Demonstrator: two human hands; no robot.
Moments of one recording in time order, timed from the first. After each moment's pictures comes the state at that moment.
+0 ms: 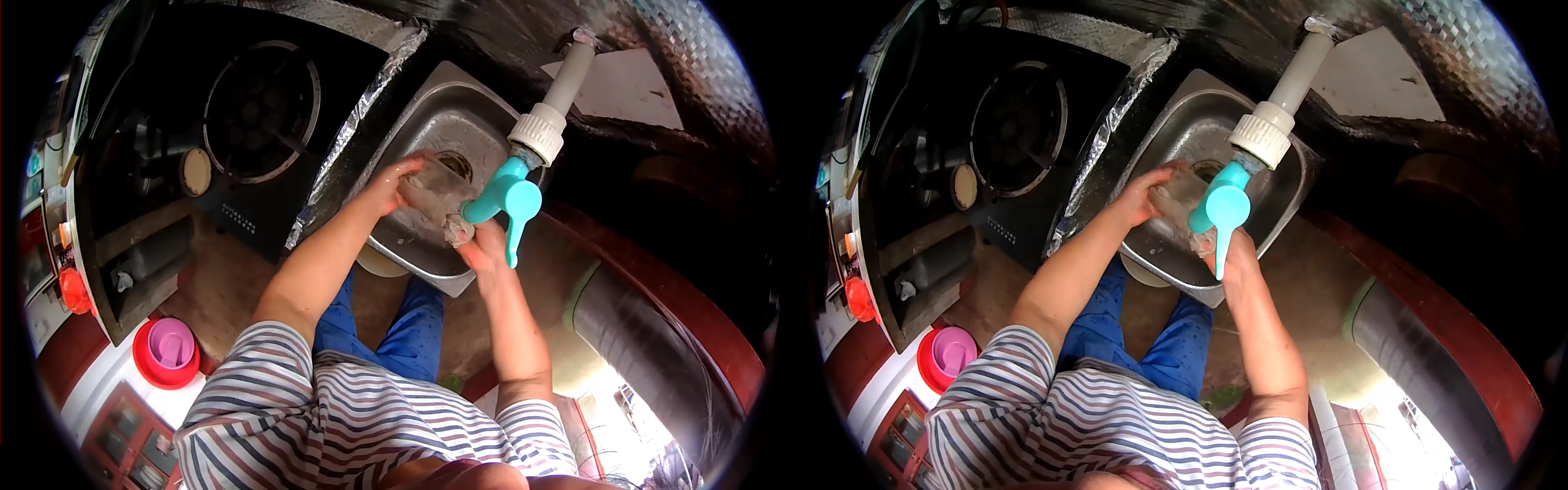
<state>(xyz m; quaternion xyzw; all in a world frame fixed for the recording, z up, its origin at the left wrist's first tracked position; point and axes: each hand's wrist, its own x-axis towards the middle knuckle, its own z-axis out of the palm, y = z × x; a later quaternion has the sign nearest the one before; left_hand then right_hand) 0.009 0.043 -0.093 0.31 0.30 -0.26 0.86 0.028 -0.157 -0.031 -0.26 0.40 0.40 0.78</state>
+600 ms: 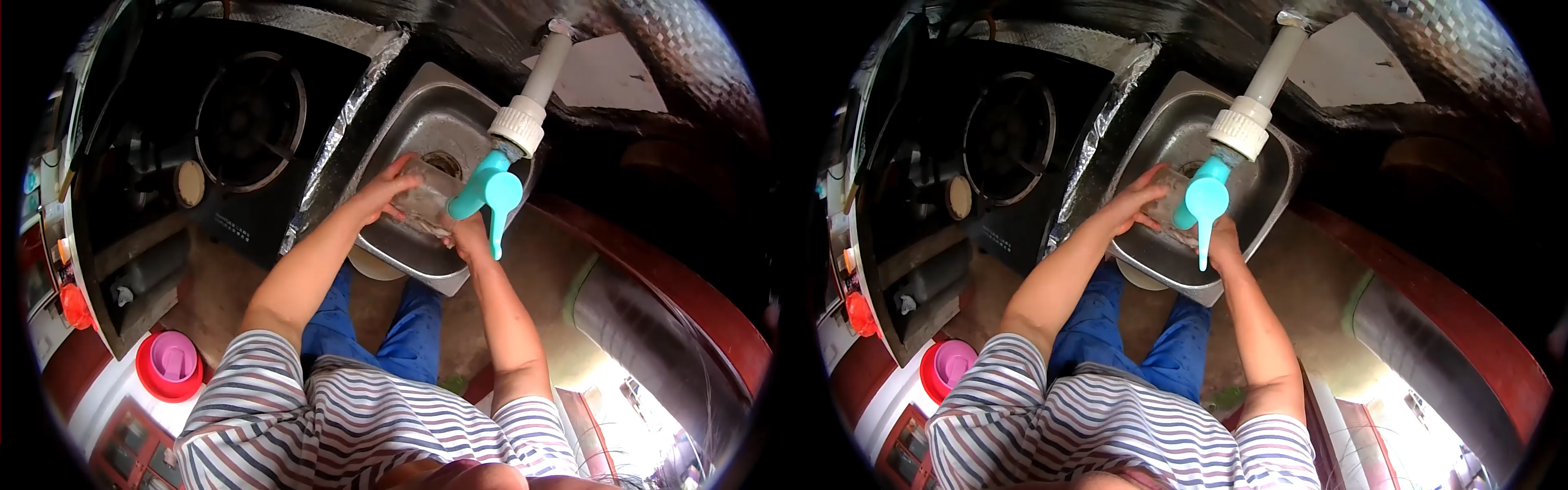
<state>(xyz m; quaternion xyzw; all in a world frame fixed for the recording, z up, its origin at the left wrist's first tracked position) 0.009 0.041 -0.048 0.52 0.29 -0.32 0.74 0.022 -0.159 -0.064 -0.67 0.20 0.43 0.57</state>
